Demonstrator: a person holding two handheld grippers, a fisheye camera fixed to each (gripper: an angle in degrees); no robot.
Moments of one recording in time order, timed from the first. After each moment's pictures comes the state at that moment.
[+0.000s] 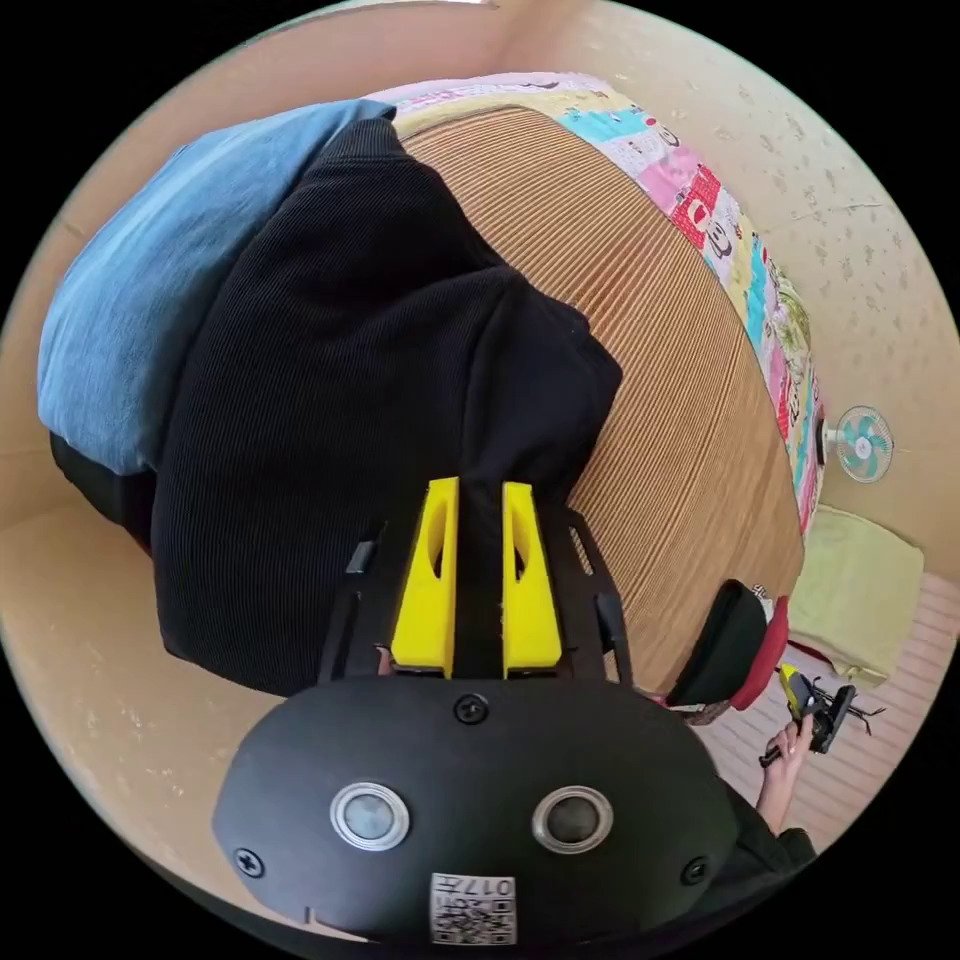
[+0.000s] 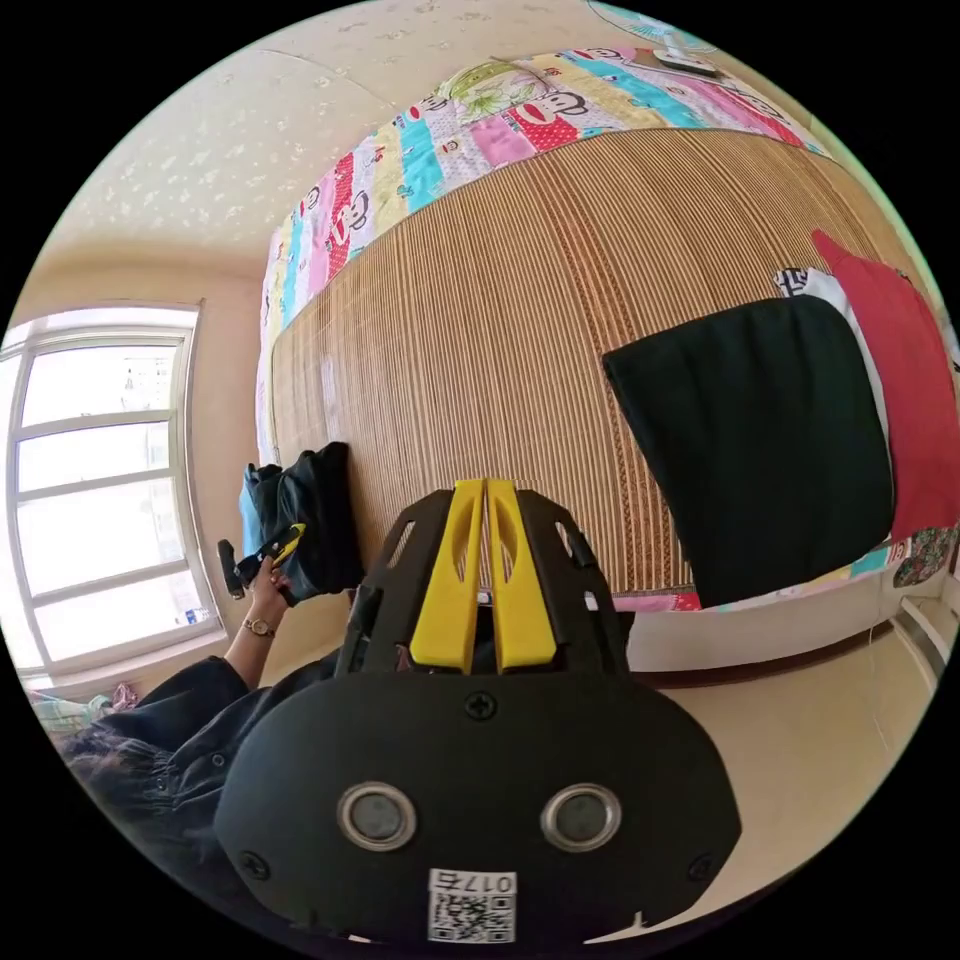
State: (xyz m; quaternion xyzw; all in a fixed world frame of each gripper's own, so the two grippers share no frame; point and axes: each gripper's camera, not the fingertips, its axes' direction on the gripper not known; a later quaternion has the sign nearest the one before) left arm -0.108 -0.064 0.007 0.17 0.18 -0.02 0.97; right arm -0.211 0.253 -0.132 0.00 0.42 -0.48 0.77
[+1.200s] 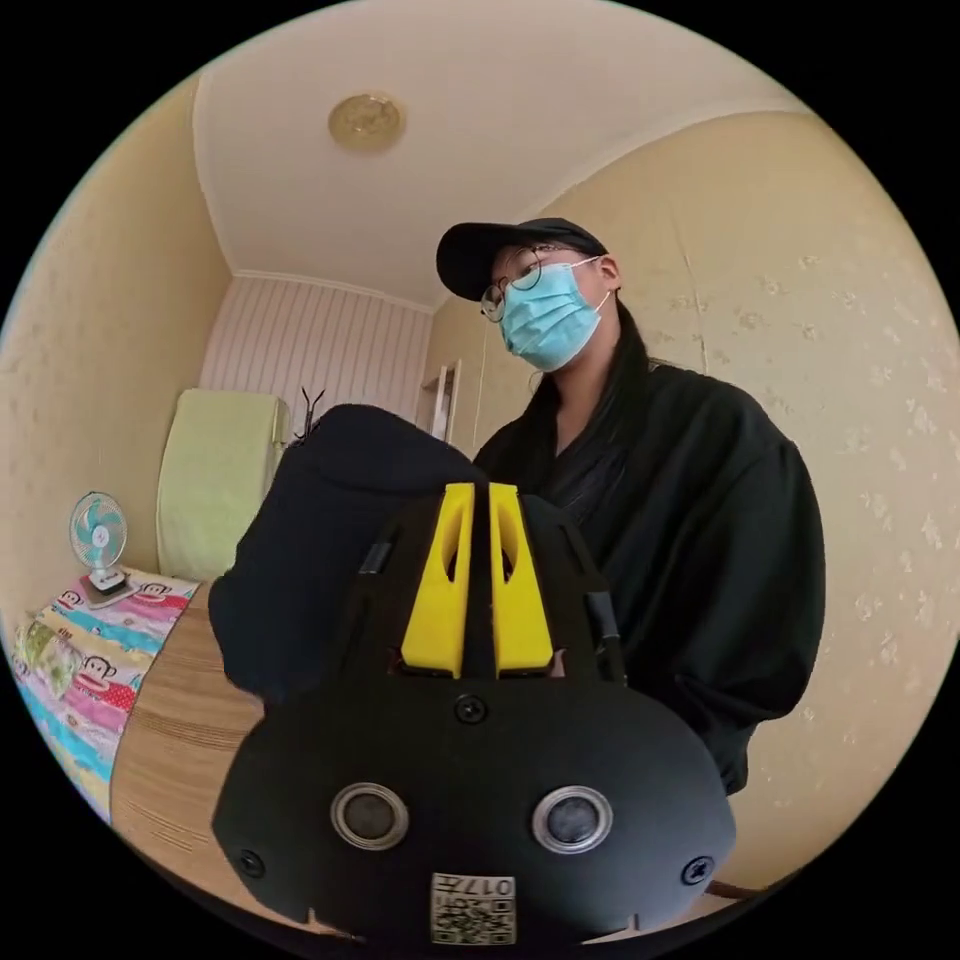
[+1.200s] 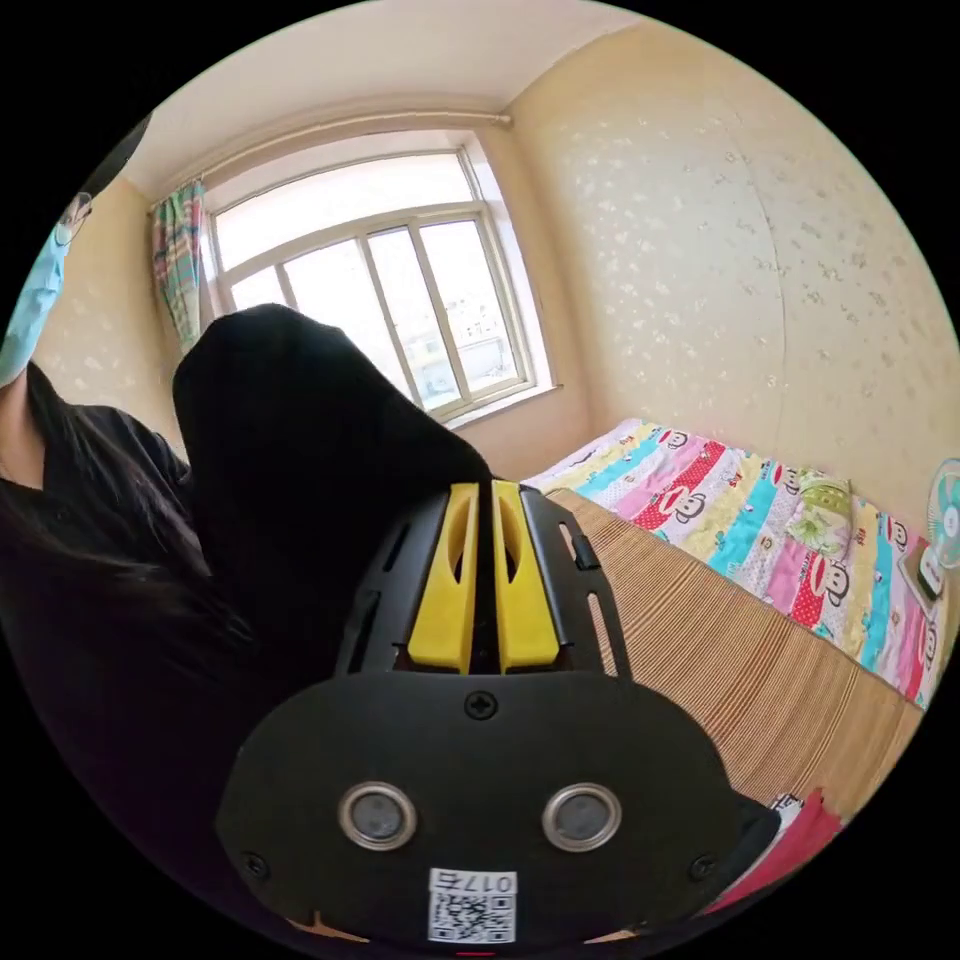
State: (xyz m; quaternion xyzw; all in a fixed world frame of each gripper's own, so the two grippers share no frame) left arm 0.127 0.403 -0.202 0.20 0.46 0.81 0.31; right arm -0.341 0.556 -0.174 -0.05 0.11 -0.89 0.43
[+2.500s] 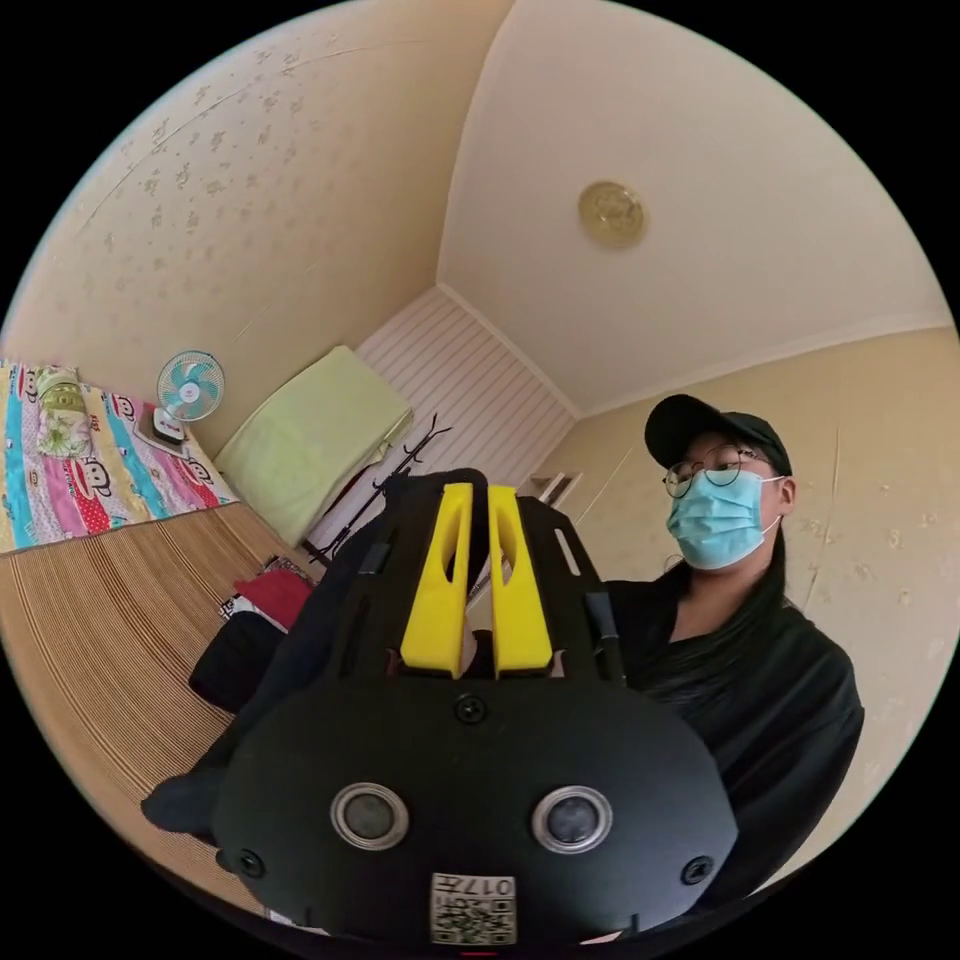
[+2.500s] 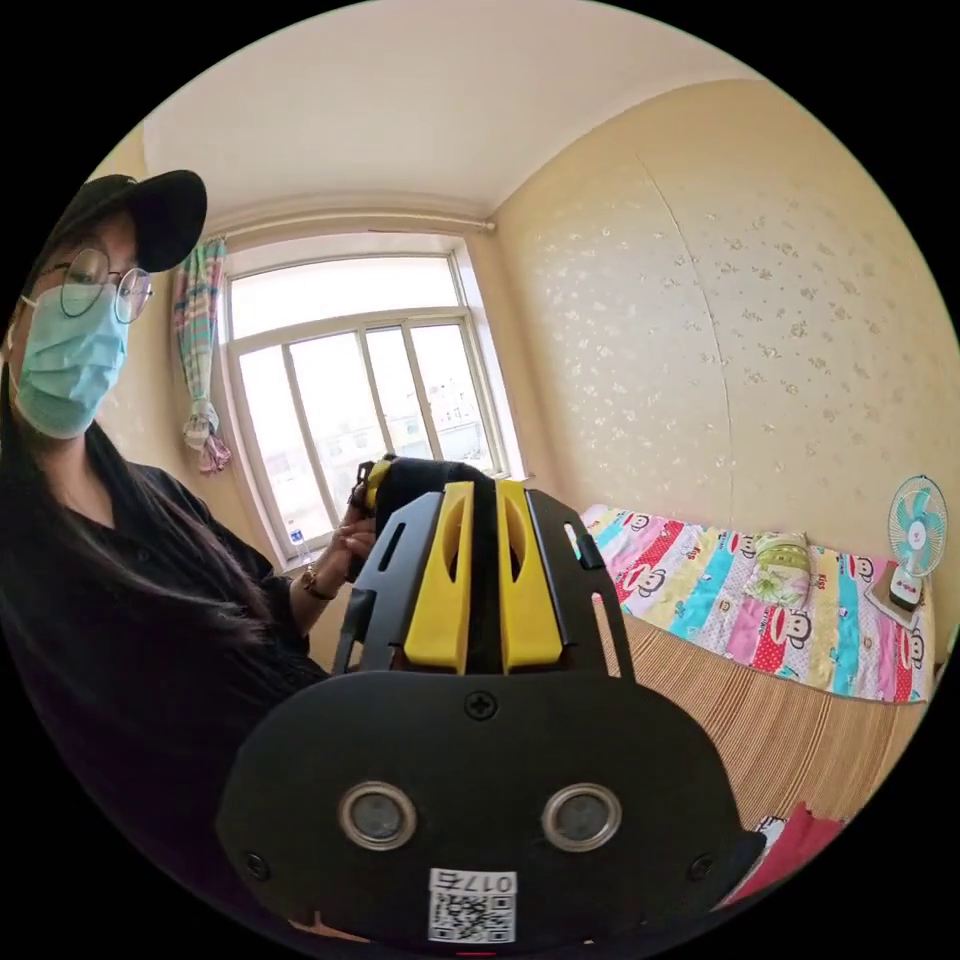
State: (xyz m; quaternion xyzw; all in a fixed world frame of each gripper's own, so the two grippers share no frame) left arm 0.266 0.362 -0.185 0.18 0.61 0.61 0.47; right arm -0.387 0.548 -0.275 -0.07 -0.03 -0.91 0.41
